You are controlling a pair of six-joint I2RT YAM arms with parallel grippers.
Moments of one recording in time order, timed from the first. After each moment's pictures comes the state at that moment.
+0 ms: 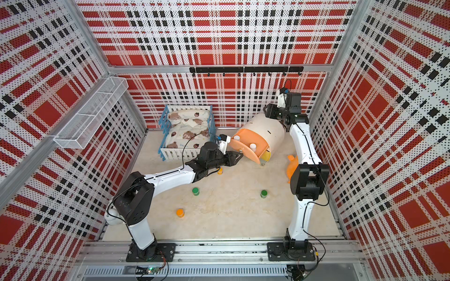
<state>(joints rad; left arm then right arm) -0.70 1.82 1.23 0.30 0.31 -0.62 -0.01 2.05 2.13 -0.53 -0.41 0.22</state>
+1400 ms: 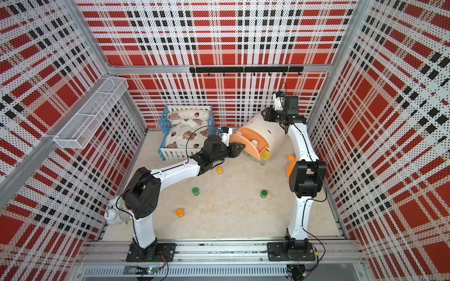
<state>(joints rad) -0.69 1.93 1.41 0.27 0.26 -0.65 -0.01 2.09 2.13 -0.53 -0.47 0.15</state>
